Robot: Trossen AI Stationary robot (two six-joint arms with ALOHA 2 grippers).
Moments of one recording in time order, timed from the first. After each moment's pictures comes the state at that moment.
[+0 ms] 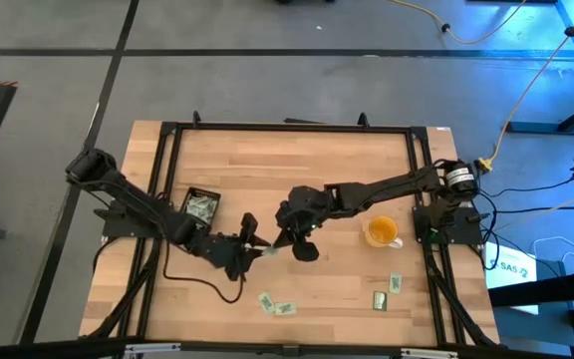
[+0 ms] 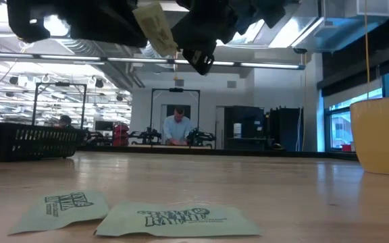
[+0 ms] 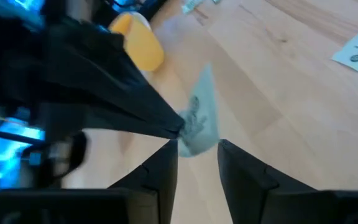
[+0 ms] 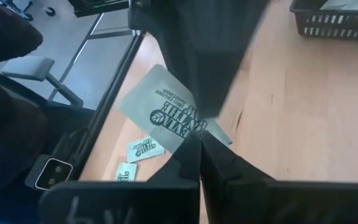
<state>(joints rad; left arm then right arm) -0.49 1.41 0.82 -0.03 -0.52 0.46 0.09 1.82 1.29 -0.10 -0.40 0.17</state>
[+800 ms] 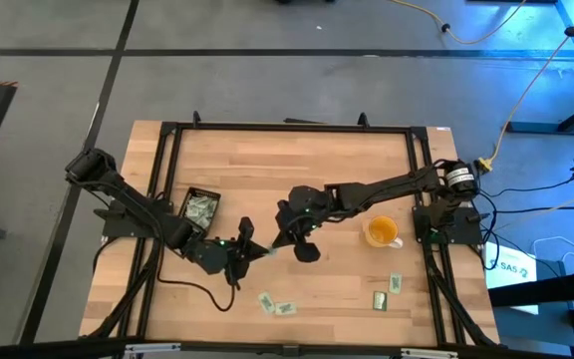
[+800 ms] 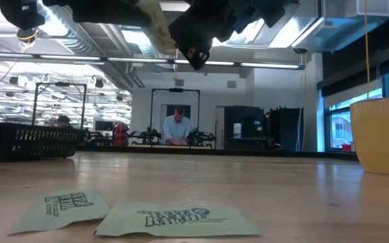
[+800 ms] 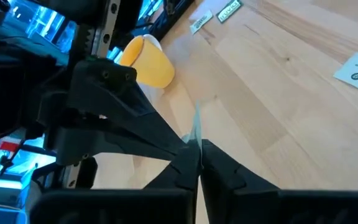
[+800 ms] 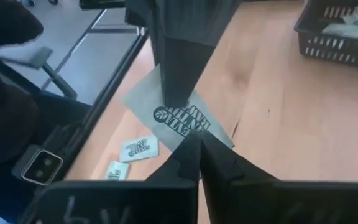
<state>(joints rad) -0.55 1.40 0.82 0.03 -0.60 0.51 0.09 1.82 1.29 -0.08 -0.39 0.06</state>
